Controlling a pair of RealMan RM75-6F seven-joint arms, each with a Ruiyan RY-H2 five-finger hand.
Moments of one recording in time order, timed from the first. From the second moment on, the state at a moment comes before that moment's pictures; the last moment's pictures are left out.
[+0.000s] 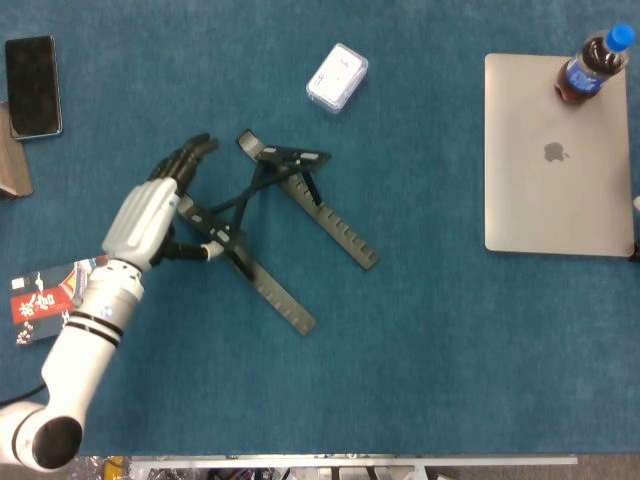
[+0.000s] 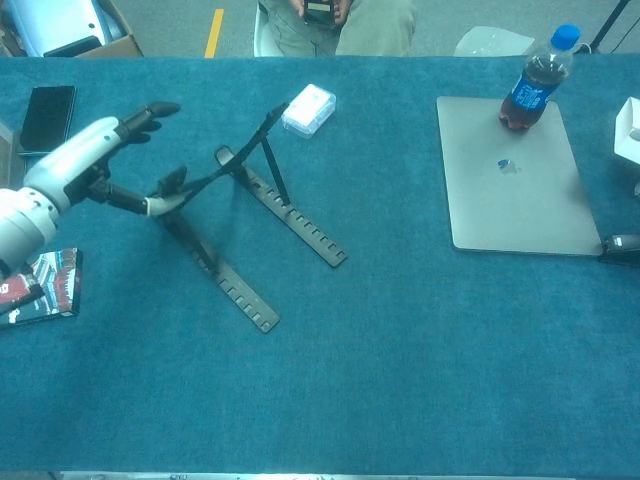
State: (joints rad) left arm -0.44 -1.40 -0.16 -1.79 1.19 1.05 -0.09; right arm 0.29 -1.07 0.11 -1.69 -1.52 1.34 0.01
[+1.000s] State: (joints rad) left arm -0.54 -1.40 -0.21 -1.56 1.13 0.90 -0.18; right arm 0.29 -1.07 0.11 -1.71 -1.51 1.34 -0.01
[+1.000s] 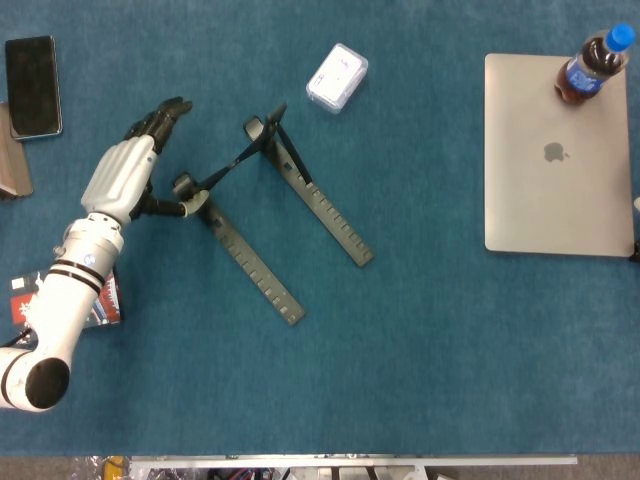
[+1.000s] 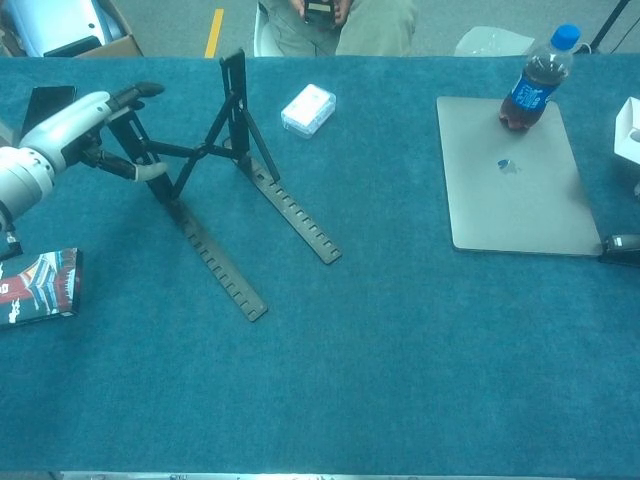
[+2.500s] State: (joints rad) left arm -0.55 -1.39 -0.19 -1.50 1.15 0.90 -0.21; right arm 0.39 -1.09 0.08 -1.71 -1.58 1.19 0.12
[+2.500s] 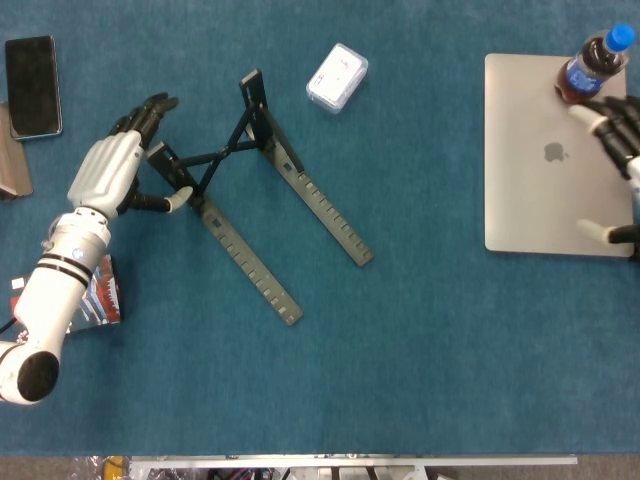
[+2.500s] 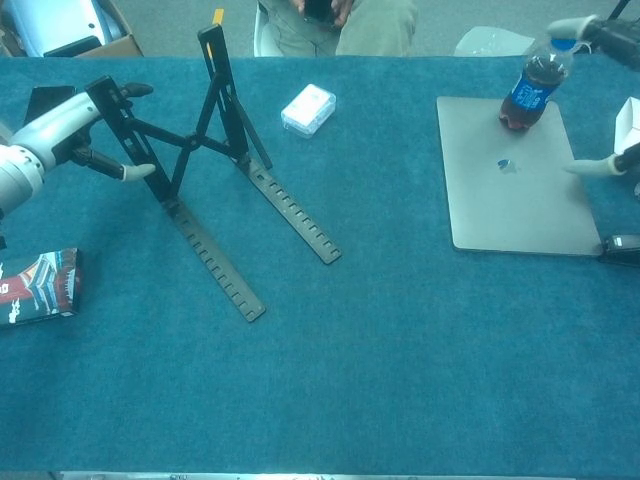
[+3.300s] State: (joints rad) left arm -0.54 -1.34 -0.18 -1.59 1.14 0.94 -0.15; right arm 0.75 -1.29 0.12 -1.62 -1.59 0.82 0.67
